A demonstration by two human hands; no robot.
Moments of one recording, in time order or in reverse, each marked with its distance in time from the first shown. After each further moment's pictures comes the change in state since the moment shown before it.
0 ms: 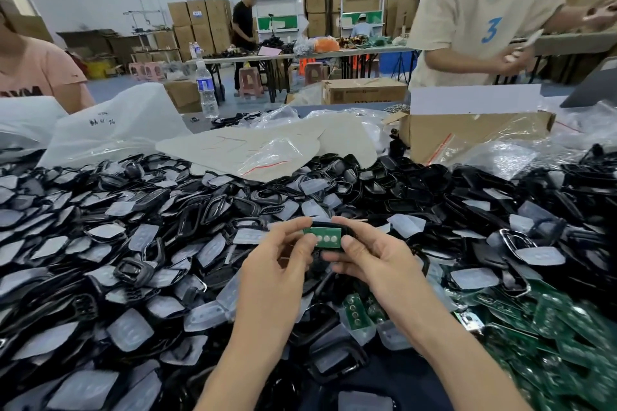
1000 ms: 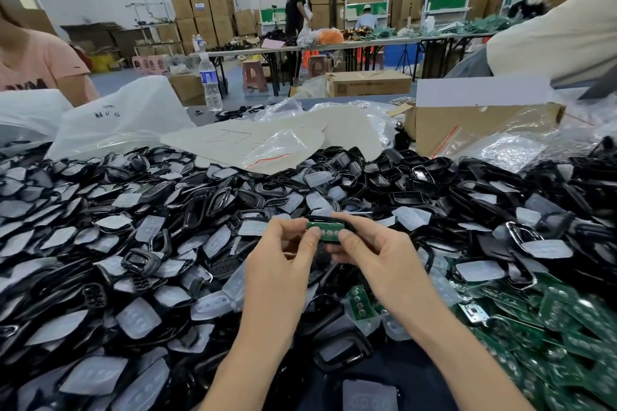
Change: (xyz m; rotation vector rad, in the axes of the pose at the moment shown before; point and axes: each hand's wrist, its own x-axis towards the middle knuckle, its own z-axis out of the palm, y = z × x) left_hand -0.001 -0.006 0.002 0.066 0.054 -0.010; right_hand -0.004 -0.001 0.006 -0.138 -0.009 -0.113
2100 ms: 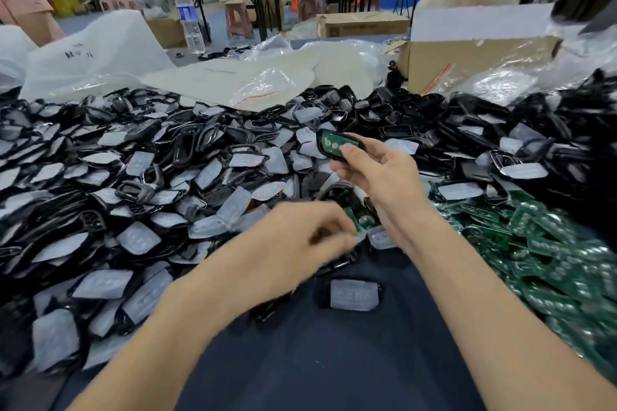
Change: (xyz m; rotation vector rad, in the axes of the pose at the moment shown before) left_hand -0.034 0.031 -0.030 0.489 -0.757 0.221; right_hand -0.001 -0.012 -0.005 0.328 0.185 0.157
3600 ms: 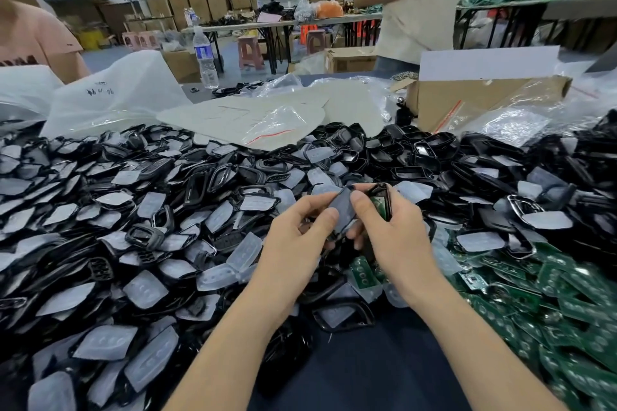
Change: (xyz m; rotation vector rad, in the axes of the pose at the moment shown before) left_hand 0.047 -0.028 0.015 -0.826 0.439 -0.196; right_hand 0.001 0.015 0.001 -0.402 0.027 -0.221
